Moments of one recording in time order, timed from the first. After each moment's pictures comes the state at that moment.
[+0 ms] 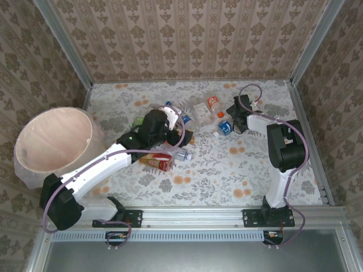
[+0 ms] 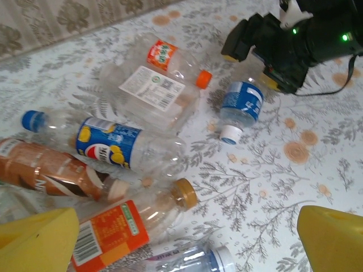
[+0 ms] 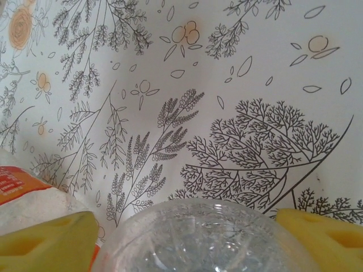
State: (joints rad) left arm -0.81 1.27 1.01 -0.30 -0.03 -0.12; right arm 0.15 1.92 1.18 -0.16 0.20 1.09
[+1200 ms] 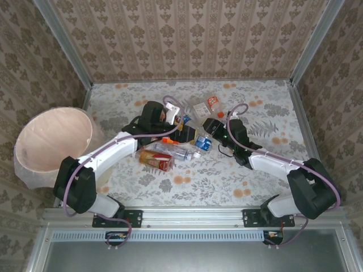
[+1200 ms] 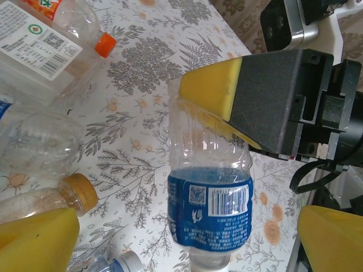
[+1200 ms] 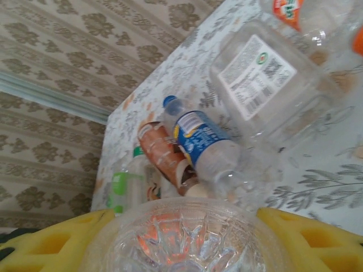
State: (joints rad) left arm -0.62 1.45 1.02 -0.18 0.58 -0.29; right arm 0.51 1.39 0.64 0.41 0.01 0.98
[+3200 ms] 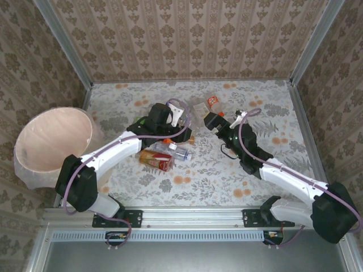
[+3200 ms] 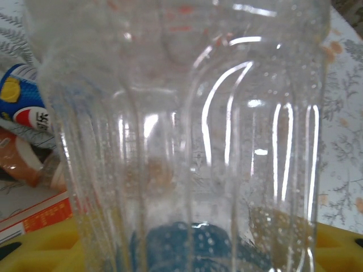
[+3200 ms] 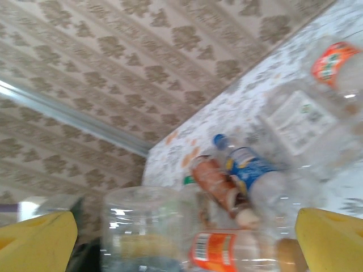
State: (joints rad) left arm -0.69 1.47 1.07 -0.31 0.23 -0.19; right arm 0.57 1.11 0.60 0.32 0.20 0.97
